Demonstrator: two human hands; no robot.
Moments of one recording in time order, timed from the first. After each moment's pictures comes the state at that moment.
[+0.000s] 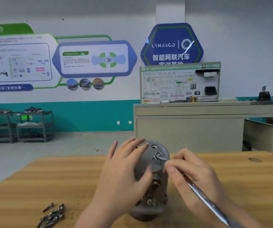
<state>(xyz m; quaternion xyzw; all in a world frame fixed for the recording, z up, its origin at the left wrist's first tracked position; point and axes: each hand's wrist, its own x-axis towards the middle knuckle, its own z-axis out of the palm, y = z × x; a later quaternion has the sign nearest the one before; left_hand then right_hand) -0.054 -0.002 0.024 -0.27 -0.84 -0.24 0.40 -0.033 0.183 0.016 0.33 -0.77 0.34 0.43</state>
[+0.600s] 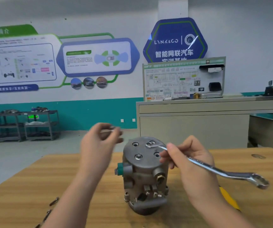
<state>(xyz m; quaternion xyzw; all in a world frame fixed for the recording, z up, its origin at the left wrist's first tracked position) -0.066 -0.023 0.065 -0.10 -0.72 -0.58 0.36 -0.042 0.165 0.026 0.22 -0.57 0.72 0.32</state>
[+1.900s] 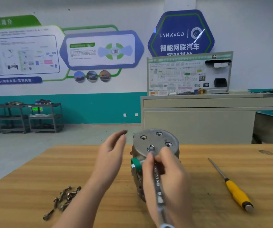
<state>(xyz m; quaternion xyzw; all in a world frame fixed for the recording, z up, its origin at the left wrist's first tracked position) -0.082 -0.046 0.016 -0.13 -0.75 -0.57 0.30 -0.011 0.075 -0.001 0.12 -0.73 0.43 0.52</state>
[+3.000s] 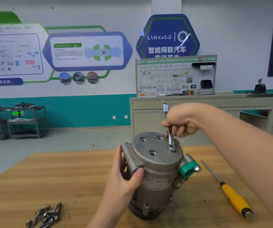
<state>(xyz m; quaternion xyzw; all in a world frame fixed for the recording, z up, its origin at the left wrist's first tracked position) -0.105 -0.011 -0.040 -0.26 -0.65 -0.70 0.17 -0.145 0.169 0.126 -0.09 -0.86 0.49 -0.10</state>
